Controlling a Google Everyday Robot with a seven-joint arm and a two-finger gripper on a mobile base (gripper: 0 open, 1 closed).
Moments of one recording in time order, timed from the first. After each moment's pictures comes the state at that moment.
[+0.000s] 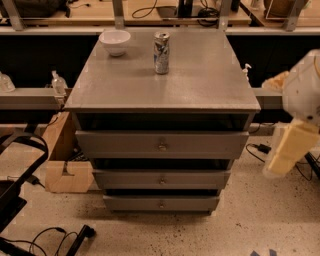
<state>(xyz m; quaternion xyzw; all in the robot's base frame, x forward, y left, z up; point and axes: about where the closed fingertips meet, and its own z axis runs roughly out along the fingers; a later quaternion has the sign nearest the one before) 0.425 -0.208 0.943 -0.61 0.77 -0.03 0.19</state>
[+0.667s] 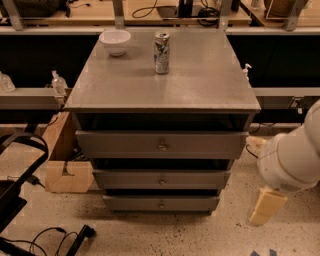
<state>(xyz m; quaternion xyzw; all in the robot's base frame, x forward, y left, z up) 0.402 -0.211 0.810 -0.62 0.76 -0.05 0.18</state>
